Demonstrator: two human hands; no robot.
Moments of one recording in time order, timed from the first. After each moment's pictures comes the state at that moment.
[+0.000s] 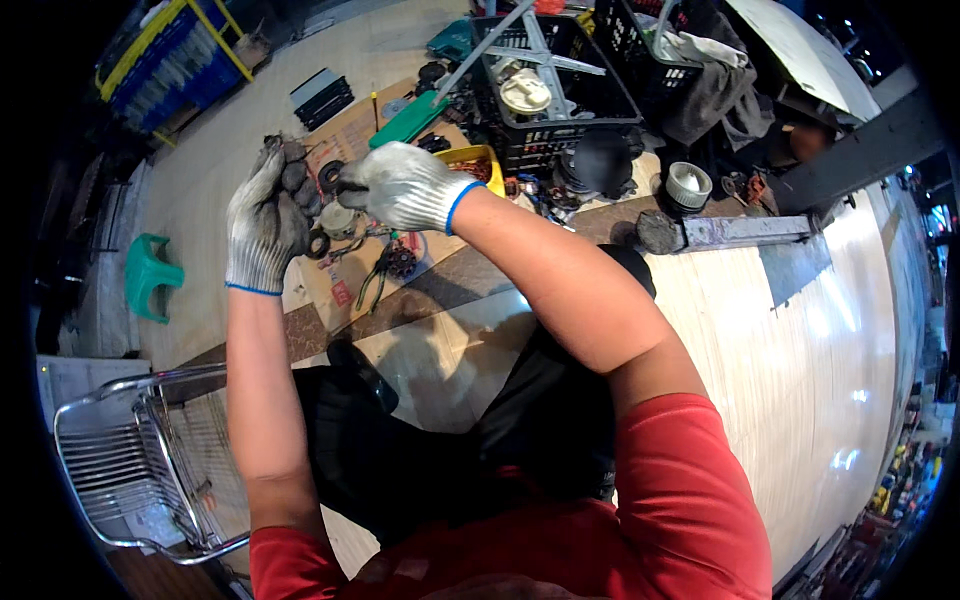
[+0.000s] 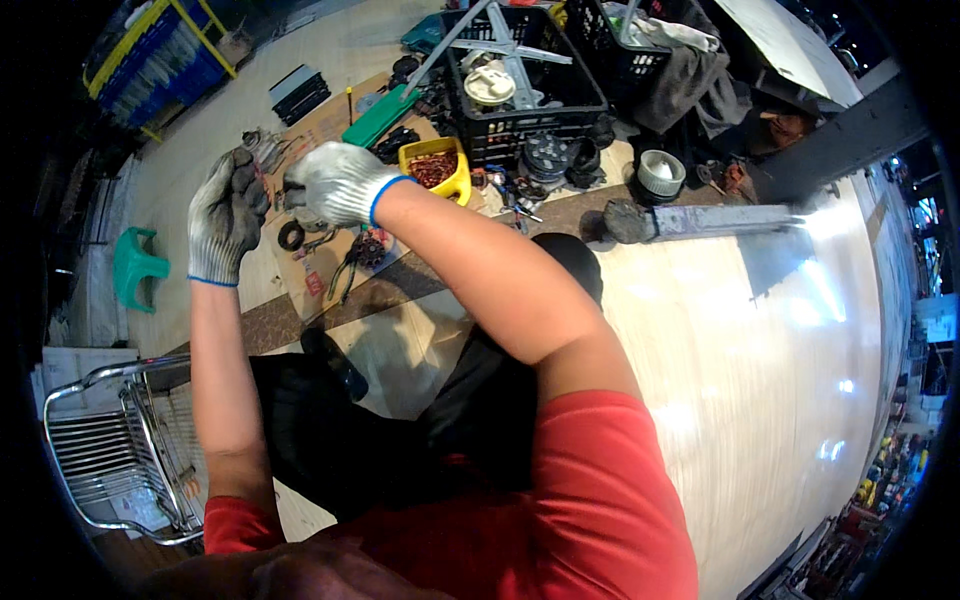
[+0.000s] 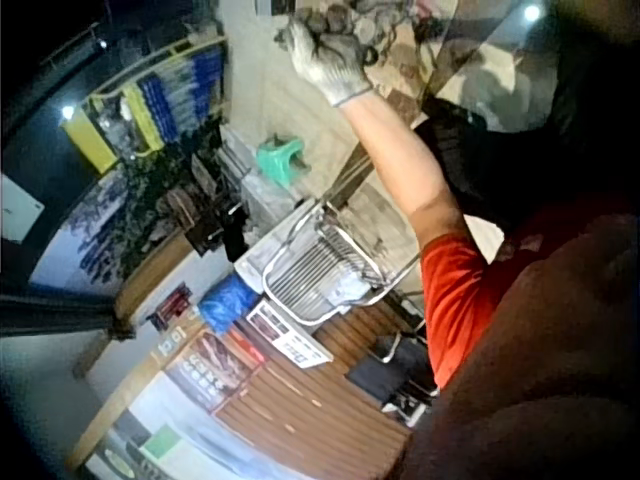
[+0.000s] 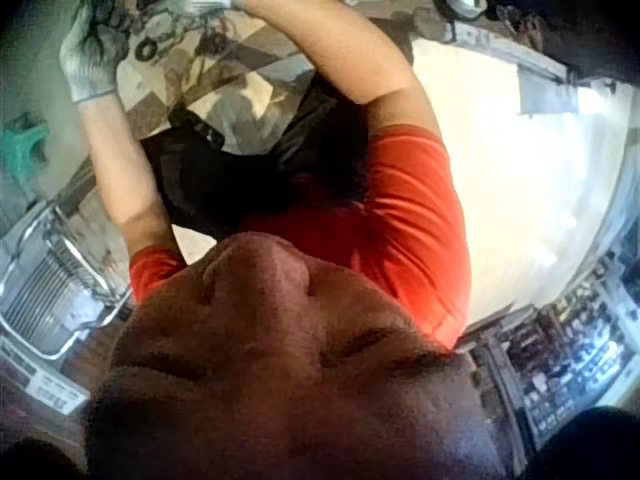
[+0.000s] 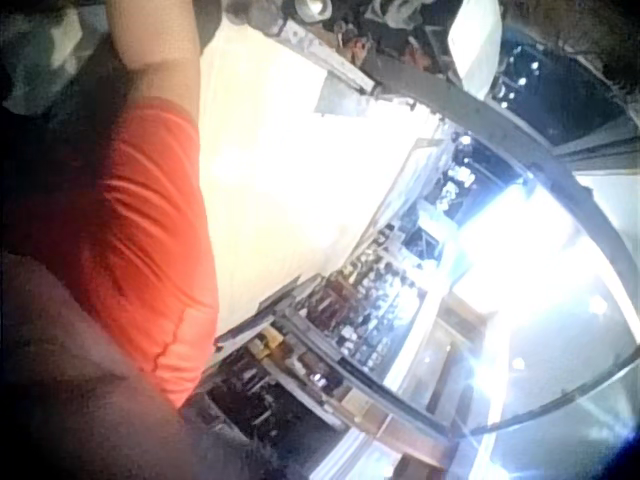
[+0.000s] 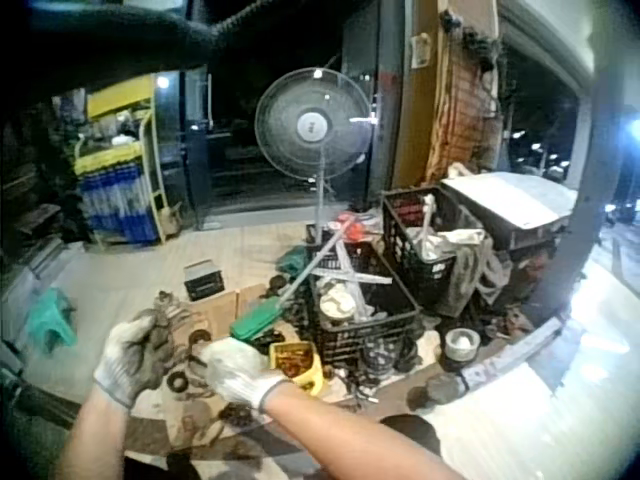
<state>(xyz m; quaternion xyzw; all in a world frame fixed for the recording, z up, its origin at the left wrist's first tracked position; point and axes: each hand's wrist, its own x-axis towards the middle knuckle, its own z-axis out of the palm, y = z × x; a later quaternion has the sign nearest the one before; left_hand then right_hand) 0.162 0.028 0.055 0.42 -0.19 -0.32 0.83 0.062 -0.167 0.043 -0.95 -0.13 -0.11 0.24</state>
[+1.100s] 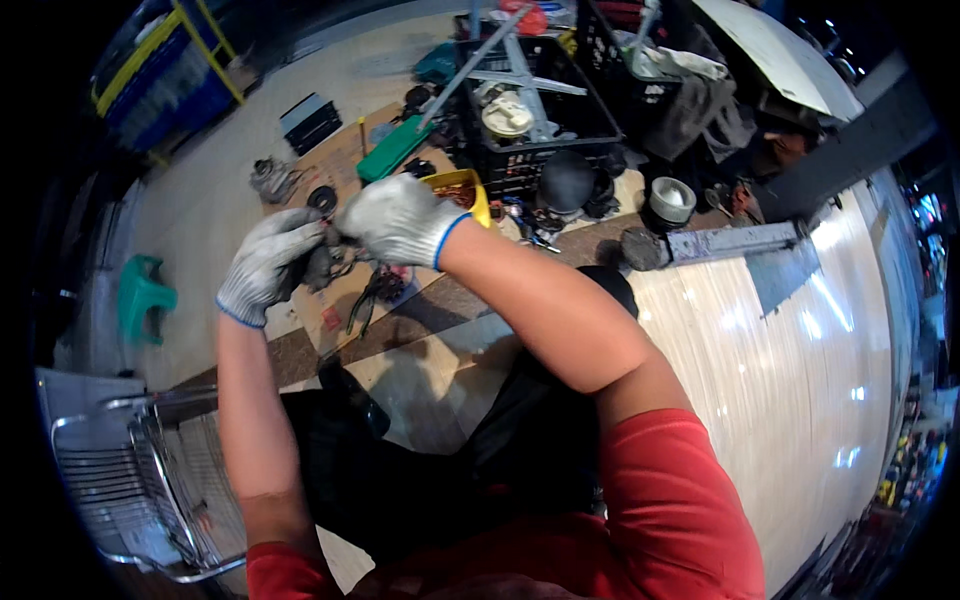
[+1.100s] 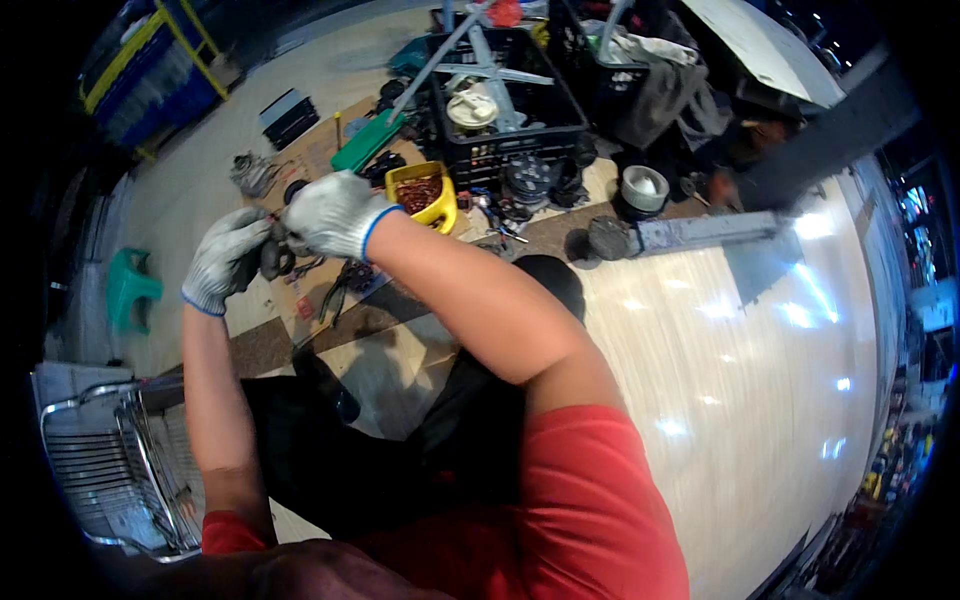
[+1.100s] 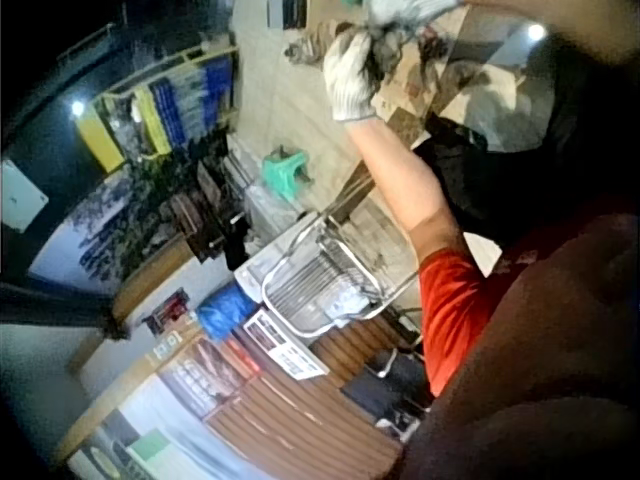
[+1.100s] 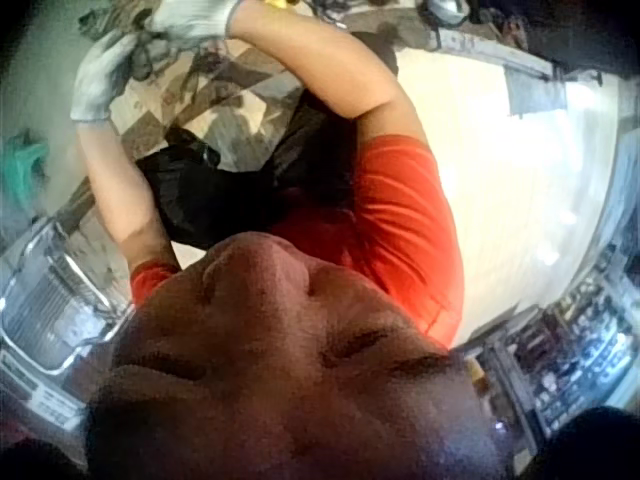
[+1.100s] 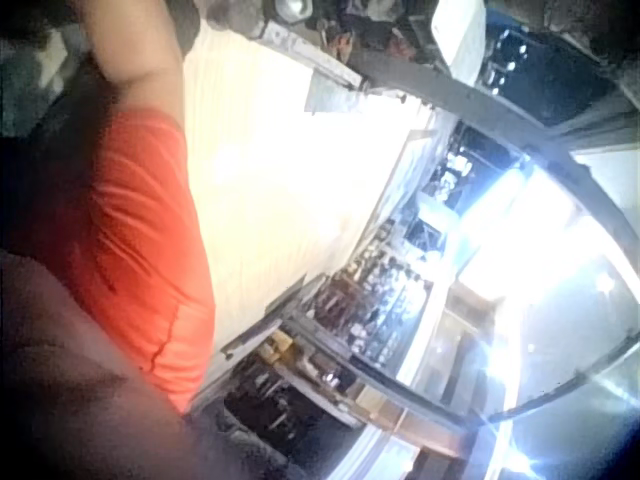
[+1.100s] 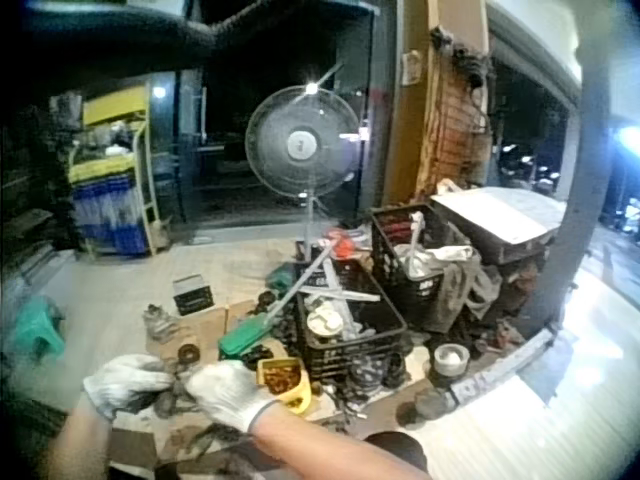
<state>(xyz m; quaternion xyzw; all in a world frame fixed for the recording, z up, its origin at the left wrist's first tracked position) 0.125 0.024 0.090 0.68 -0.22 -0.39 0.57 0.048 -0.171 0.034 -0.96 -0.17 -0.23 0.04</state>
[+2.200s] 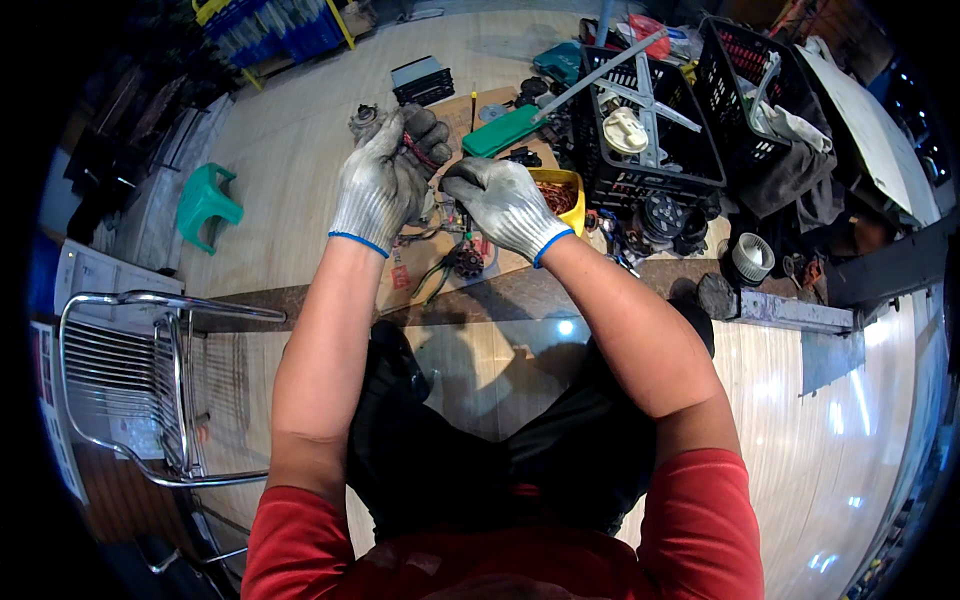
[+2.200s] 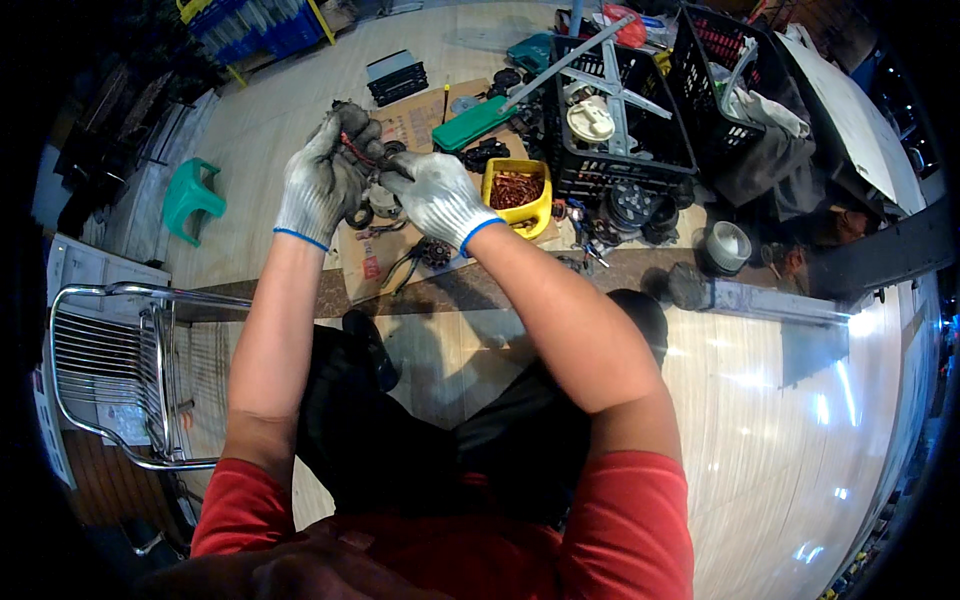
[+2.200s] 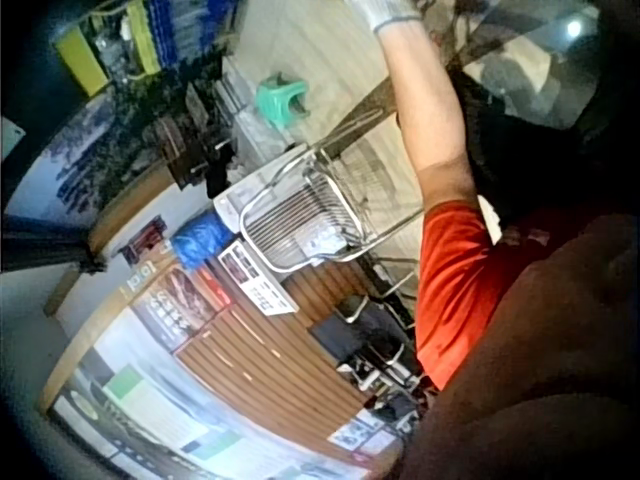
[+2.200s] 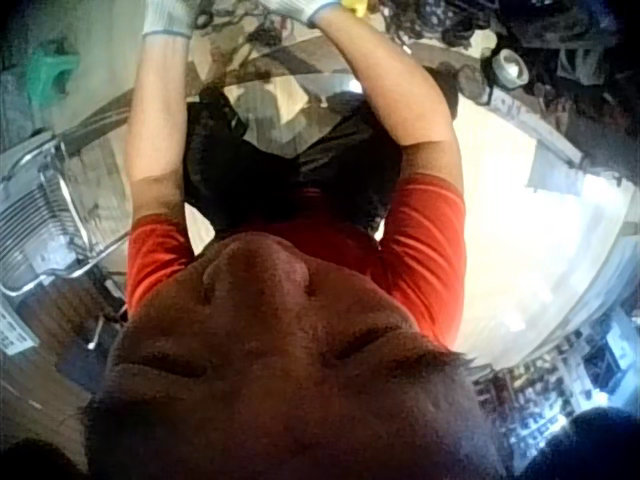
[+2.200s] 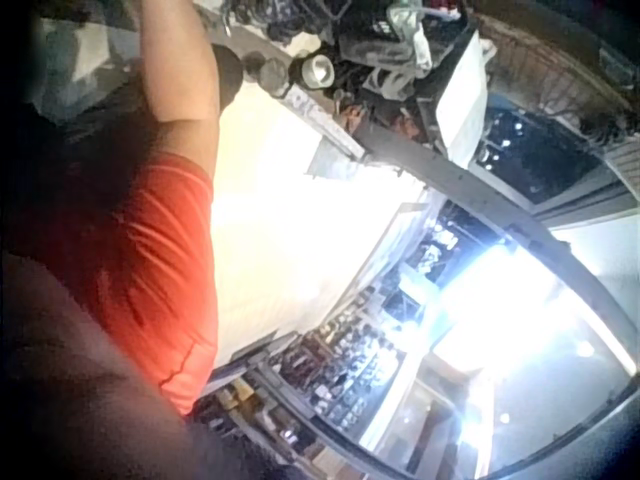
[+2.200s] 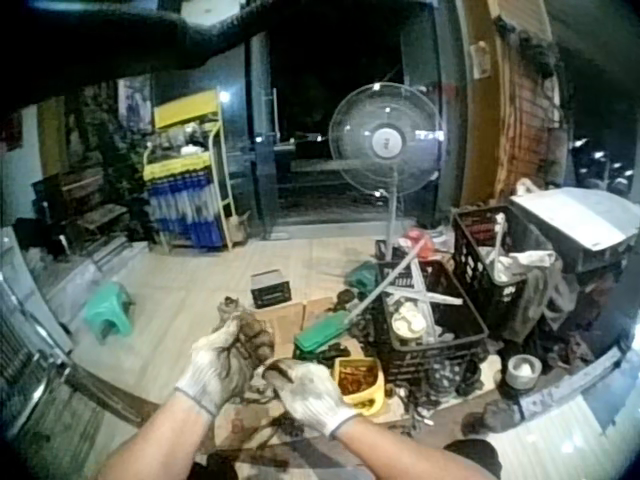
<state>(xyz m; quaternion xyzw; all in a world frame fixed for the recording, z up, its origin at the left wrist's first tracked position) 0.149 0.002 0.063 0.38 -0.07 -0.22 0.90 0.062 -0.150 0.025 -0.89 -0.14 -0.21 0.37</state>
